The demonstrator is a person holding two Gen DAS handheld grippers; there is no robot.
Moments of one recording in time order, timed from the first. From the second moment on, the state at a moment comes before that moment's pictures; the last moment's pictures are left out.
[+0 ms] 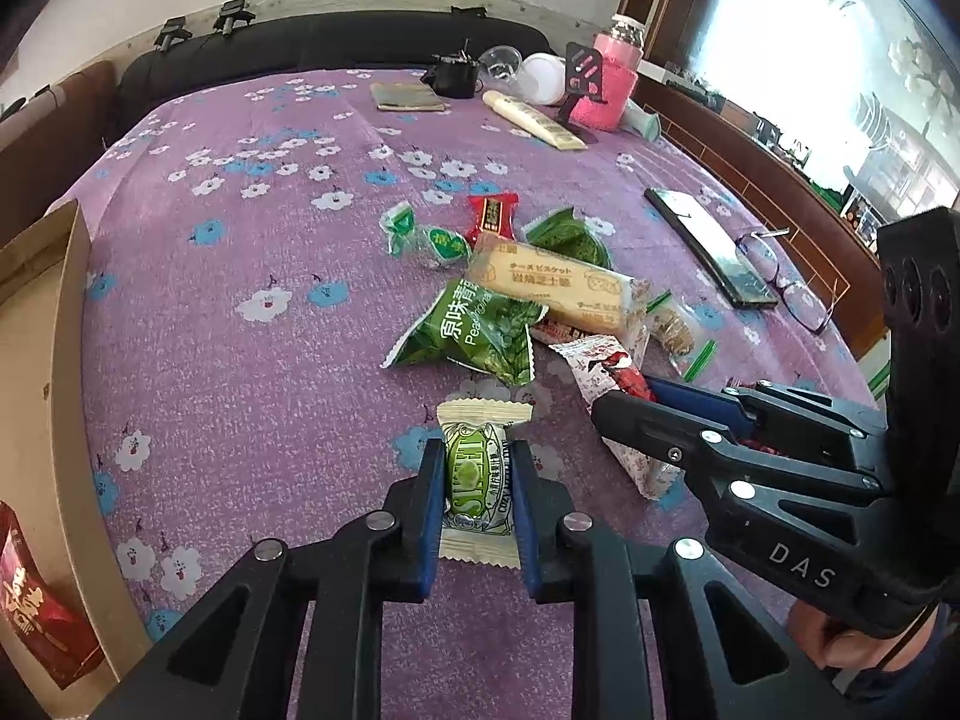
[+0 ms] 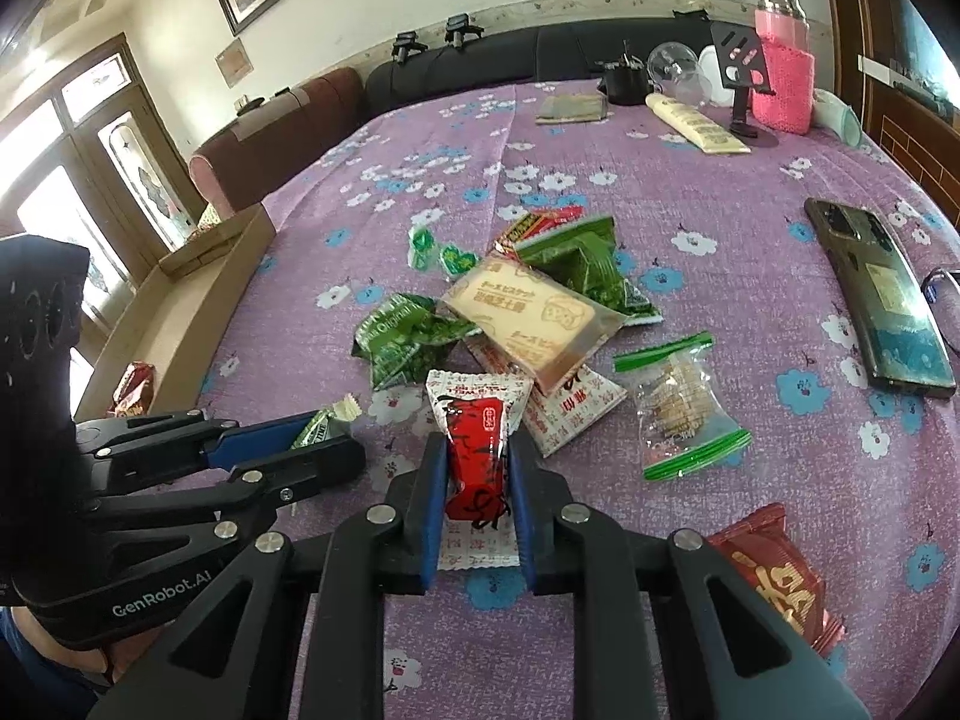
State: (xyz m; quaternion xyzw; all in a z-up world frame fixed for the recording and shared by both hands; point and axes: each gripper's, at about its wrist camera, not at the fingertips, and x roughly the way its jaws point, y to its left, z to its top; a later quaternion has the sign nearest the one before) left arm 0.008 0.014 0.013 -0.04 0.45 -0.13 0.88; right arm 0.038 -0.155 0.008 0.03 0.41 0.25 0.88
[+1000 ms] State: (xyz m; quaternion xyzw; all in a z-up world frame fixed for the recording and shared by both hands) left arm -0.003 0.025 0.036 -0.05 0.42 -0.13 0.90; right arm 0.019 -0.144 0.027 0.02 0.36 0.30 0.88
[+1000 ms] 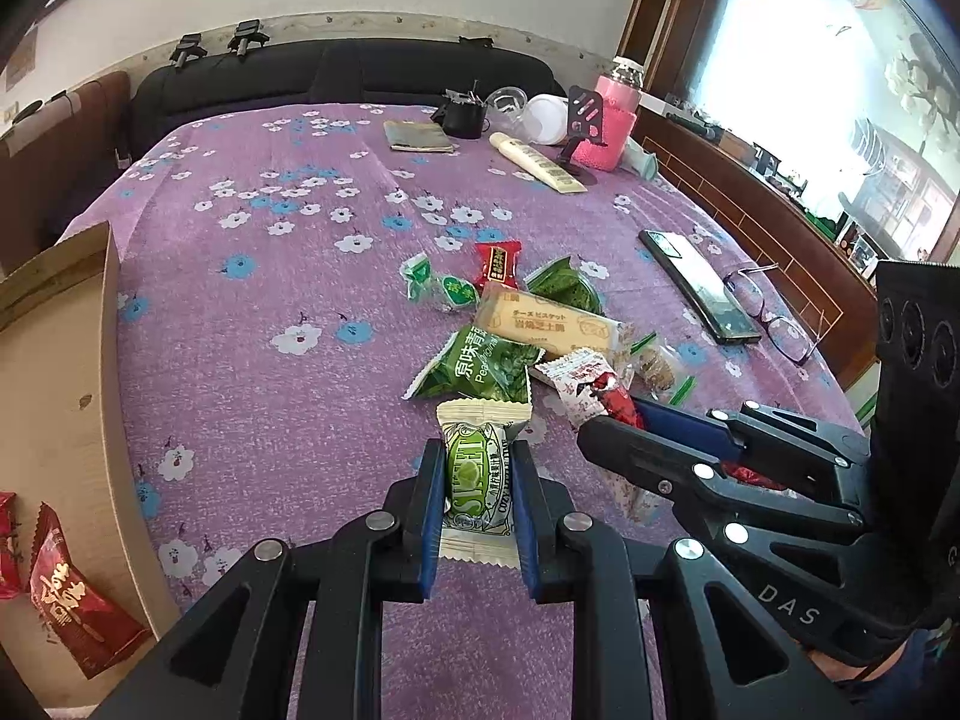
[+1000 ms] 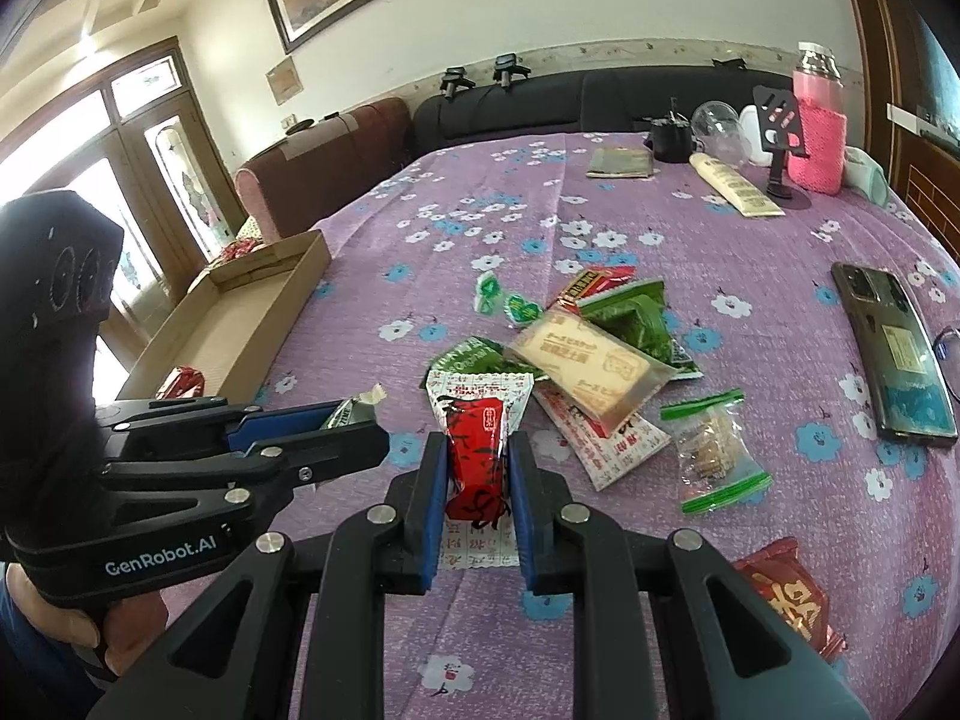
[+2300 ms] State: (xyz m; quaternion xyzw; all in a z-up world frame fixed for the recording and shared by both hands) left arm -0.040 0.136 0.072 -0.14 0.35 -0.06 0.92; right arm -0.008 -0.082 0.055 0.04 0.36 0.38 0.85
